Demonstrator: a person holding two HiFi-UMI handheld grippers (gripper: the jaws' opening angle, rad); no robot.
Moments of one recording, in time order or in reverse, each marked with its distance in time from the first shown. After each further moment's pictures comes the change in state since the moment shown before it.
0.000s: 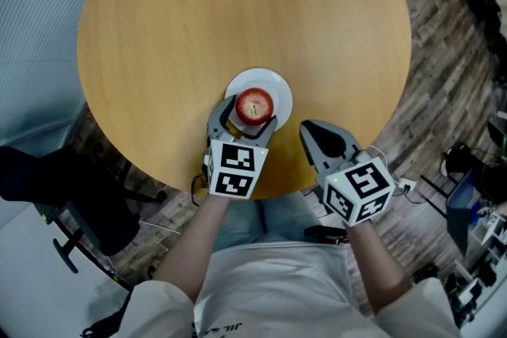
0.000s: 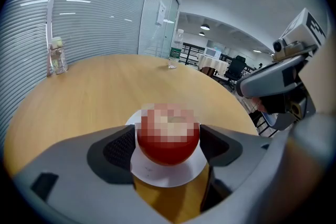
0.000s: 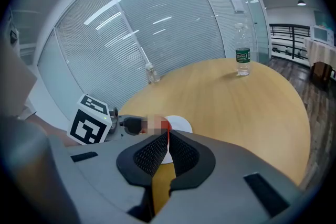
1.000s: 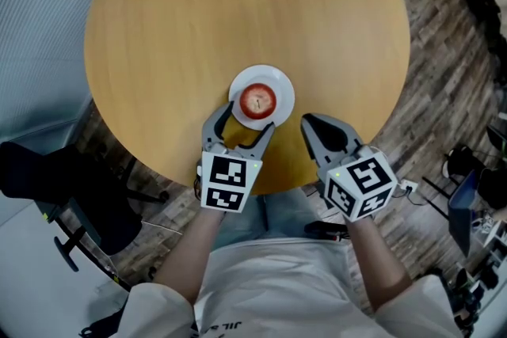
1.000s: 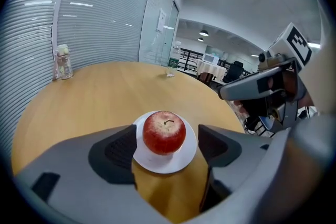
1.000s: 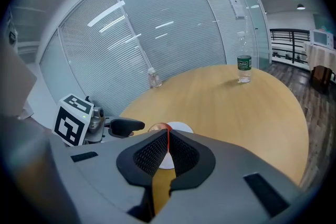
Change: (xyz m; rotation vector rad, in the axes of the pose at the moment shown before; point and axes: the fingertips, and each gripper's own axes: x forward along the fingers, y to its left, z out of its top) left arm -0.045 -0.006 0.013 -0.007 -0.062 -0.008; right arm -0.007 0.008 0.015 -0.021 -0.049 -0.001
